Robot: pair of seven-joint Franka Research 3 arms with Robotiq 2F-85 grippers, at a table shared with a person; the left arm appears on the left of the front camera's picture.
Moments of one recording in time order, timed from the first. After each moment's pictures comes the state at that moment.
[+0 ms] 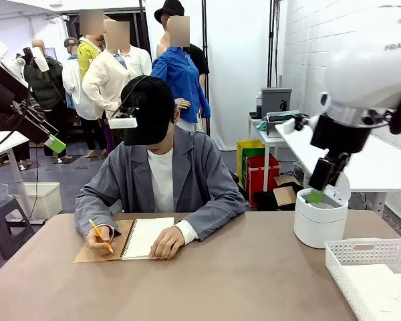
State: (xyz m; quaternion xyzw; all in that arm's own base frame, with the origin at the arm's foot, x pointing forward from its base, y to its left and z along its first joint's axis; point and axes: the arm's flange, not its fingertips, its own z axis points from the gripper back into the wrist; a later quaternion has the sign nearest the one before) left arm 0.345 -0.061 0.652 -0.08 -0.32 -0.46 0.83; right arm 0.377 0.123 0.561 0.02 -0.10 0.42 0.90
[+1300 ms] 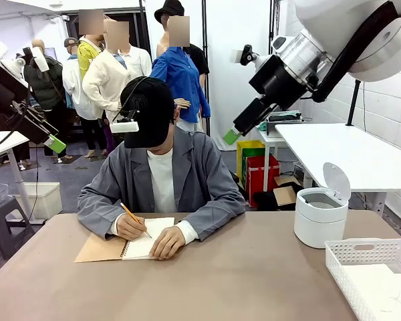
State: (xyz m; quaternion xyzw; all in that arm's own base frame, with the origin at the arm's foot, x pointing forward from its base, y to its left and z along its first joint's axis) left arm 0.345 -0.061 0.652 -0.08 -0.32 -0.46 0.83; right arm 0.392 0.220 0.638 0.25 -0.27 0.49 0.79
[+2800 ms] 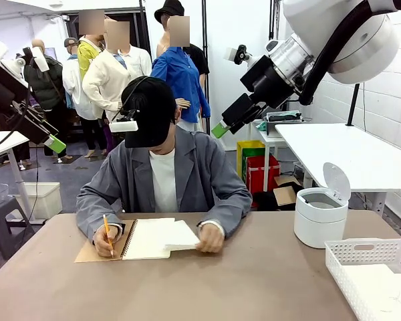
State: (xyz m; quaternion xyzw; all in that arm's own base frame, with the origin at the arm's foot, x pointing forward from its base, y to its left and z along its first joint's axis) left arm 0.345 -0.061 0.652 -0.08 -0.32 -0.46 0.83; right arm 0.417 0.232 0.634 0.28 -0.27 0.47 0.79
